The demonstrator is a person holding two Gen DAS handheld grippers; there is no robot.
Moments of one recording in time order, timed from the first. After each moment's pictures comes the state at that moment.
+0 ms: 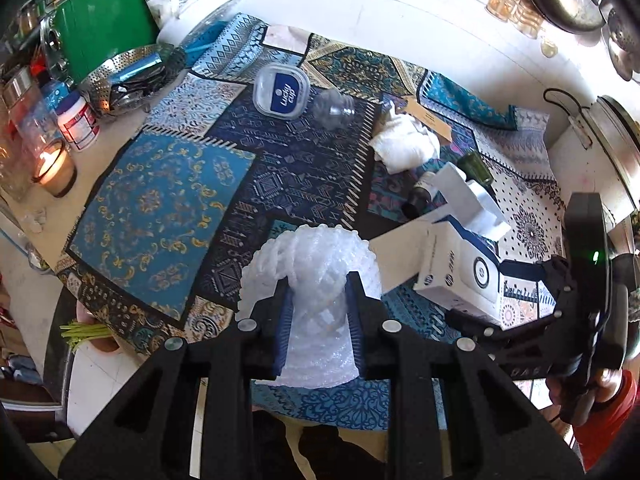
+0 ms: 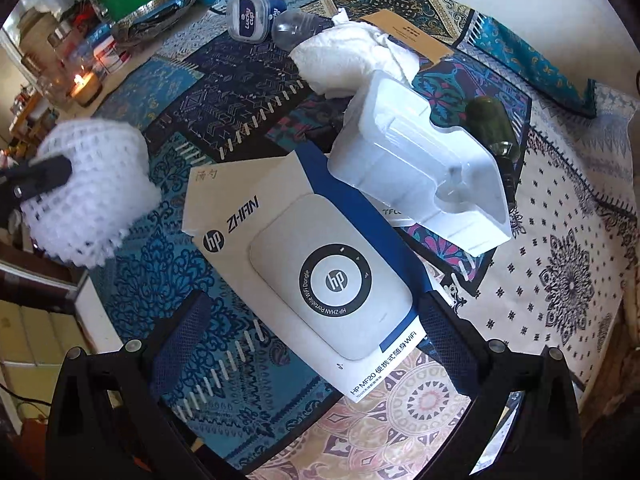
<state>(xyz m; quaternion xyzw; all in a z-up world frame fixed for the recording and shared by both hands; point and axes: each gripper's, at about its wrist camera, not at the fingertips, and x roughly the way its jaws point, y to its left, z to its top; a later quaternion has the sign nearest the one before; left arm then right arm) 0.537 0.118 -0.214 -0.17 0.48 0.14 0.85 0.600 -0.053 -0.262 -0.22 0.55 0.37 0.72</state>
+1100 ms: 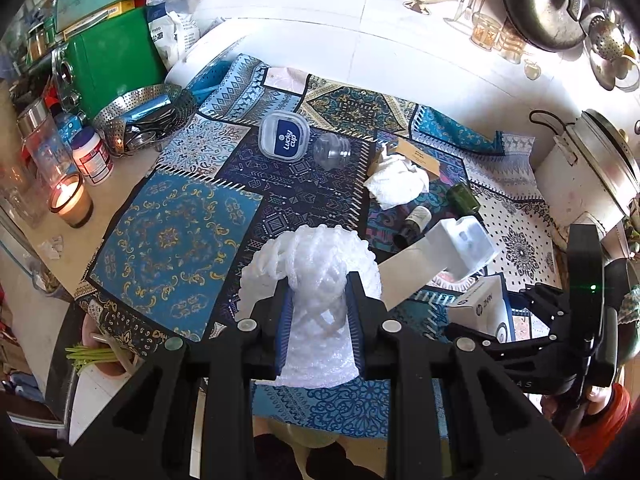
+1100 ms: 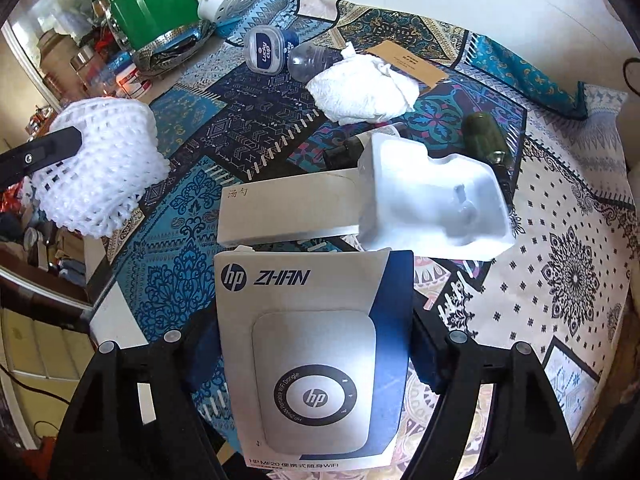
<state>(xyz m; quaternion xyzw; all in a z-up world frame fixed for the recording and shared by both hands) 0.524 0.113 -0.178 -0.15 0.44 0.14 0.88 0.604 -0.068 -0.242 -0.15 0.52 0.39 0.74</state>
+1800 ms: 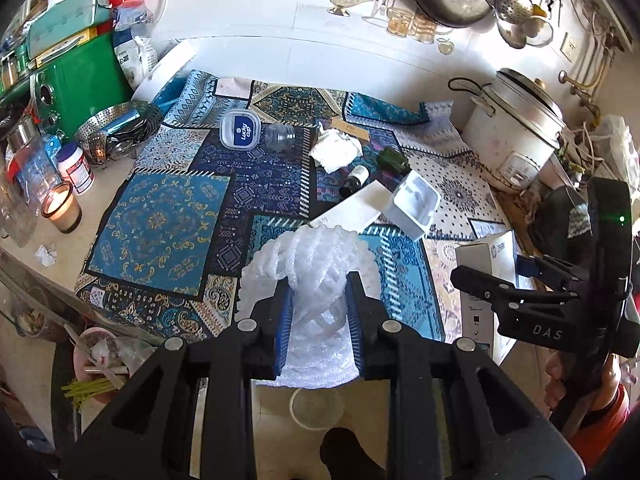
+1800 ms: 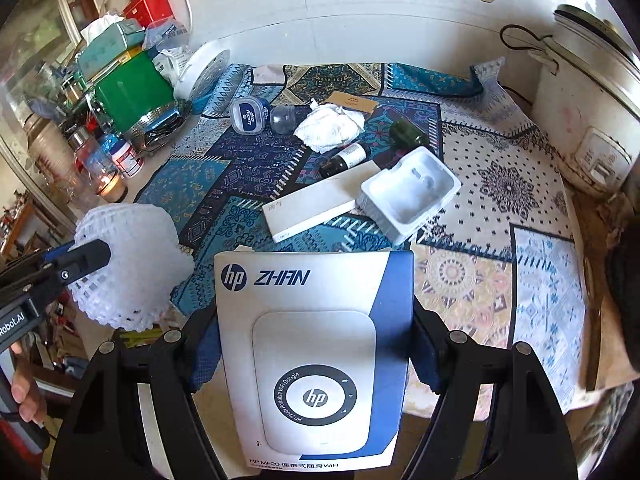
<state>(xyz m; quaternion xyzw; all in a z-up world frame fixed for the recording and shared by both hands) 0.424 0.098 -0.165 -0.11 0.42 0.02 0.90 0.478 -0.097 -0.186 -0.02 0.48 0.27 0.84</state>
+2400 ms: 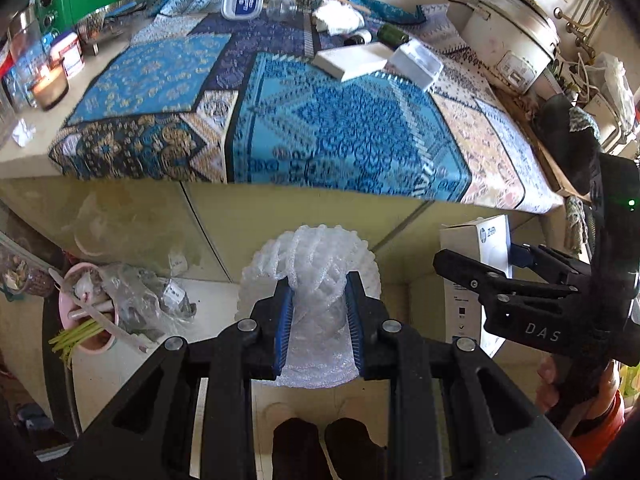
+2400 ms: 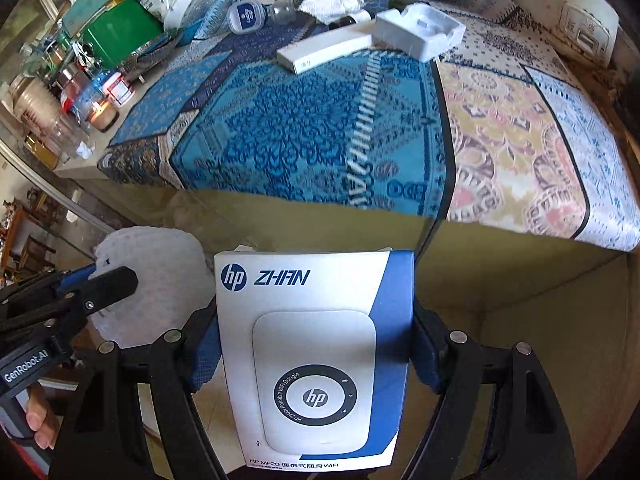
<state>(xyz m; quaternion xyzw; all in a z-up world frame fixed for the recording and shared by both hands) 0.329 0.083 -0.290 -0.12 0.53 -0.01 0.84 0.367 -0.085 -0.288 0.00 0.55 0.24 0.80</state>
